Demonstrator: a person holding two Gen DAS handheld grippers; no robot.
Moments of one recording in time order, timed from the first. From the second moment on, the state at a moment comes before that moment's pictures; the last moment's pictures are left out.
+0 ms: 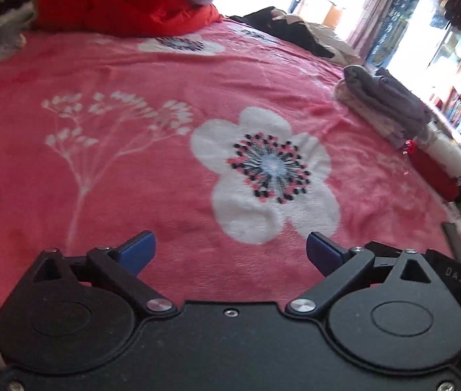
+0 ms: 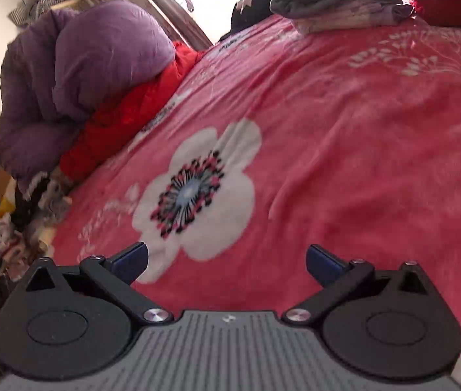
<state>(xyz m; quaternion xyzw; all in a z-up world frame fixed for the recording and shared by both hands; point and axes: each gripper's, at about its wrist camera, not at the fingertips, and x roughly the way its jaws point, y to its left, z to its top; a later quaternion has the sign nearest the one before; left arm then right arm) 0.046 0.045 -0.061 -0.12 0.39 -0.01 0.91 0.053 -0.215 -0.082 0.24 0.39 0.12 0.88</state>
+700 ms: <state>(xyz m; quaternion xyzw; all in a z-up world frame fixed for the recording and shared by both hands) 0.019 0.026 -0.035 -0.02 0.37 0.05 0.93 0.022 -0.166 -0.057 0.09 0.40 0.06 0.91</state>
